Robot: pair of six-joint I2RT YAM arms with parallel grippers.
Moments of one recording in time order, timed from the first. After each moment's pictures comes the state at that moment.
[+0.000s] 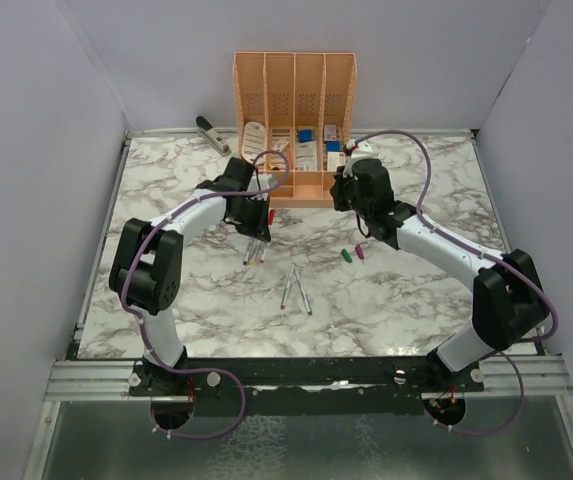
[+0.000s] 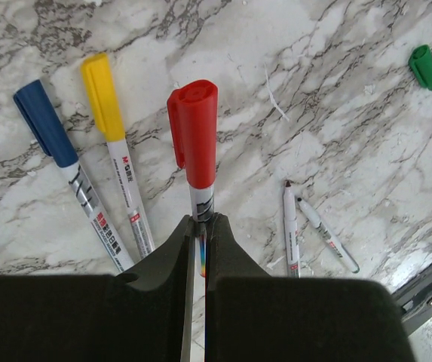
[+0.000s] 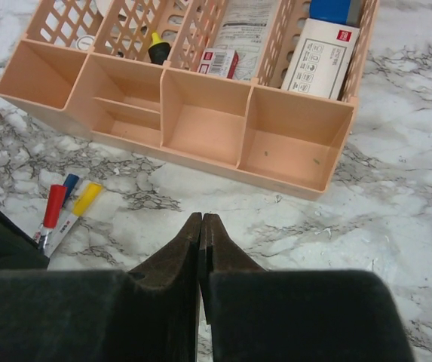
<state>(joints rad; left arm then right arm) -0.37 1.82 1.30 -0.56 0.40 -0.14 0.56 1.57 1.09 0.05 0.17 0.22</state>
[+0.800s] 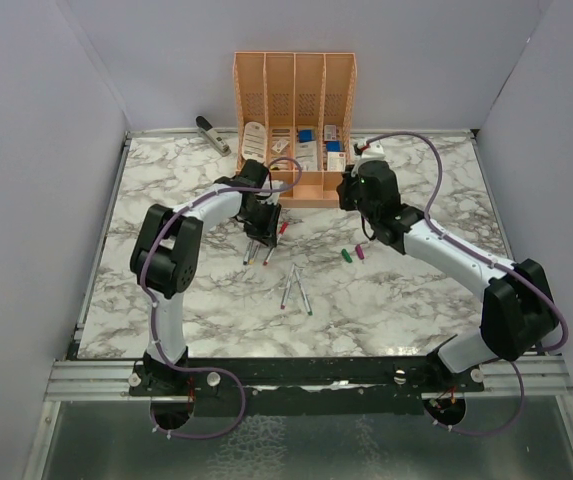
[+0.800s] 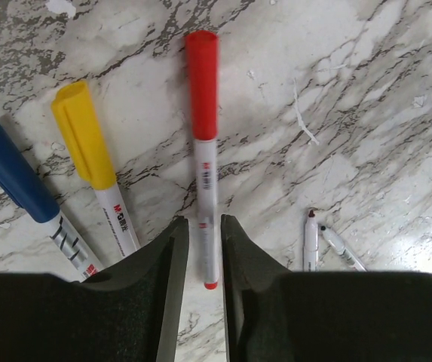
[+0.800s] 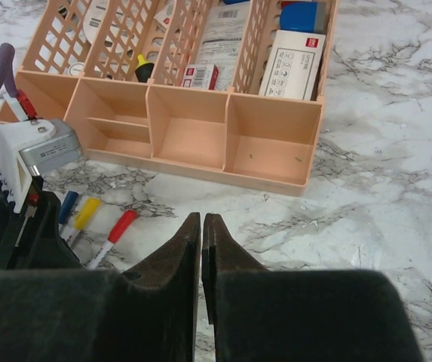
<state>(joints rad) -0.41 1.99 1.42 -0.65 0.37 -0.12 0.56 1.50 1.07 0.05 0.25 0.28</state>
